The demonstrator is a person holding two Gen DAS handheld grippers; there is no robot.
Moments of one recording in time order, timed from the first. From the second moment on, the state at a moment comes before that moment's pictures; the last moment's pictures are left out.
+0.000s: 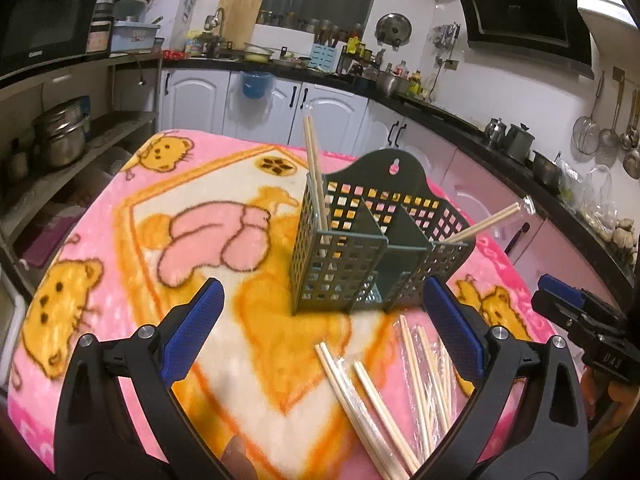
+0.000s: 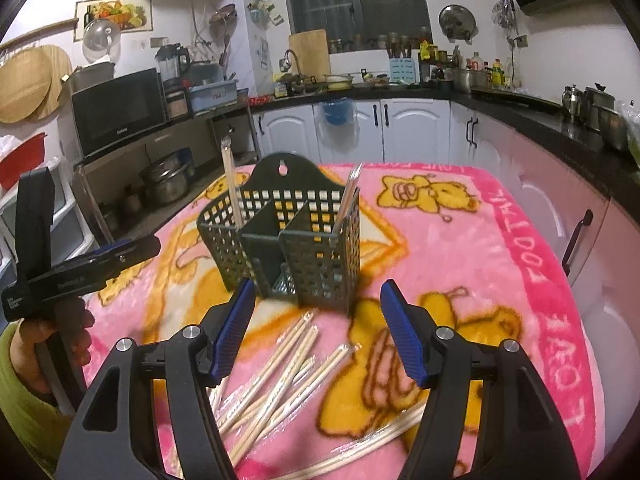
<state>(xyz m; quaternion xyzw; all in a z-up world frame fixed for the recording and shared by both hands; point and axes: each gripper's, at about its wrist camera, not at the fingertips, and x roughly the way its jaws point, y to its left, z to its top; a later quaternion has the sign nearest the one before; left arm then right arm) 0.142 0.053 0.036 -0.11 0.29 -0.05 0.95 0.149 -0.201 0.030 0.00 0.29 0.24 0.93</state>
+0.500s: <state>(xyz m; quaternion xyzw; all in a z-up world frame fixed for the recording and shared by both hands) 0.143 0.050 0.005 -0.12 0.33 -0.05 0.94 0.151 -0.197 -0.002 -0.01 0.33 0.24 0.91</state>
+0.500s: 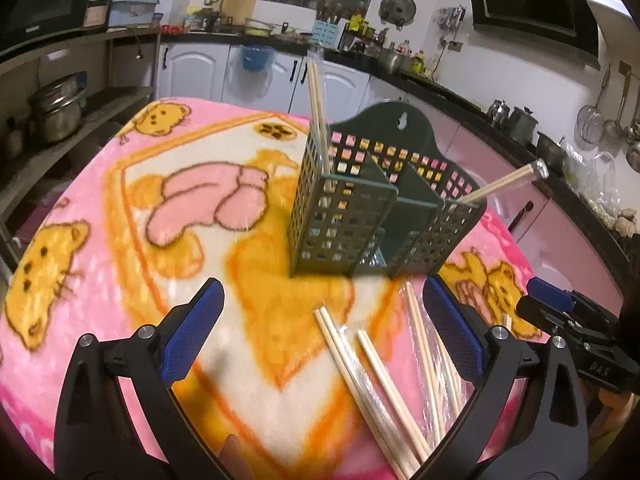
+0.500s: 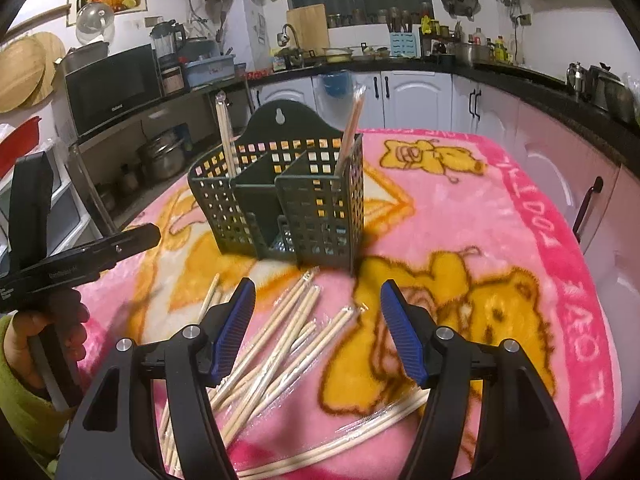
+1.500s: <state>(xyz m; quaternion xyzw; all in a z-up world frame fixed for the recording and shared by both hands) 0.196 0.039 -0.060 -0.19 0.46 -0.11 0.86 0.214 -0.194 -0.057 0.05 0.46 0.25 0.85</state>
